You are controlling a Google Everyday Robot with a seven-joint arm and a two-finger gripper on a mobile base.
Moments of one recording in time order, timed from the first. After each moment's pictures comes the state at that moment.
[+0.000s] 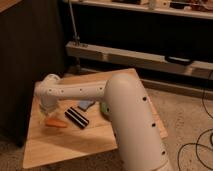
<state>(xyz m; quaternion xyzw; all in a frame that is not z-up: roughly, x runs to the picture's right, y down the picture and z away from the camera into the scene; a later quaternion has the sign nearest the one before) -0.332 0.147 0.832 0.05 -0.36 -0.88 0.30</state>
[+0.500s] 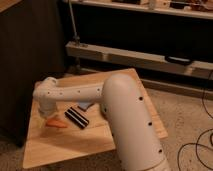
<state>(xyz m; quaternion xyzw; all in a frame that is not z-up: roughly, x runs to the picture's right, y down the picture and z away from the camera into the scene) -0.339 0.168 0.831 0.04 -0.38 -0.88 0.28</state>
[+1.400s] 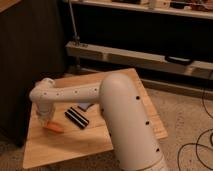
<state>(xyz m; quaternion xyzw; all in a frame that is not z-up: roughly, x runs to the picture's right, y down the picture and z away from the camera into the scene) -0.344 0.177 0.824 0.02 -0.38 -0.88 0.28</state>
